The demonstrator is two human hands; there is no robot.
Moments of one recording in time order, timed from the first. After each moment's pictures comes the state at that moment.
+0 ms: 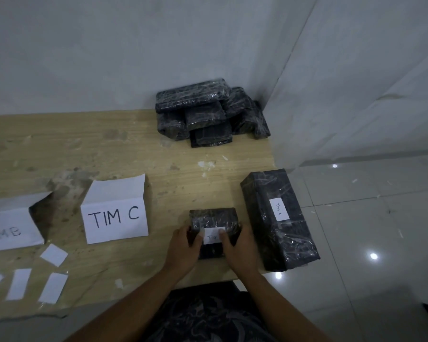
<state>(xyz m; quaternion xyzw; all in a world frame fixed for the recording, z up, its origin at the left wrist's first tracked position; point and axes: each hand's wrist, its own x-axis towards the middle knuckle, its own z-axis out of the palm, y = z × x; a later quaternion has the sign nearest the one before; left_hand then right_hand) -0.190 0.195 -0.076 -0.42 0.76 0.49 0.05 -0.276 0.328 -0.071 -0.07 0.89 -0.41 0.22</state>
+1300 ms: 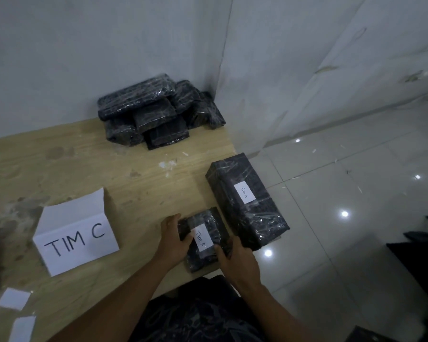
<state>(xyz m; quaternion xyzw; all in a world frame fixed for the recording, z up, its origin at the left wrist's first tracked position) -0.226 0.204 -0.083 -0.30 0.81 0.49 0.10 -0.247 0.394 -0.068 -0.06 0.94 -0.27 0.19</state>
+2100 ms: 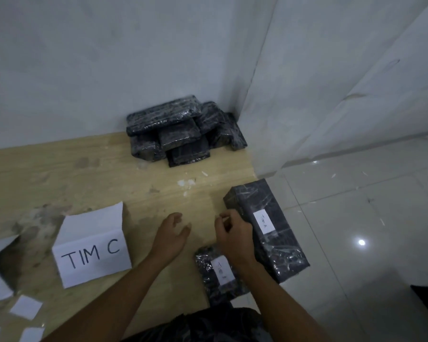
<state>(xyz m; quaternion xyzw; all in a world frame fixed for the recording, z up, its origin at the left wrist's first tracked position) -0.263 0.147 -0.050 -0.36 0.78 0.51 0.02 -0.335 0.301 -0.014 -0.13 0.88 -0.43 0.13</state>
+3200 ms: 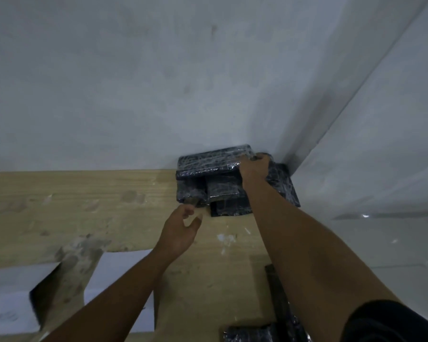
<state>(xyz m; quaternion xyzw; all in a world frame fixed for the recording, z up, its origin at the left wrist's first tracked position) -0.347 0.013 0.012 -0.39 0.77 0.50 -0.07 -0.582 0.048 0.026 0.11 0.79 -0.58 0.17</state>
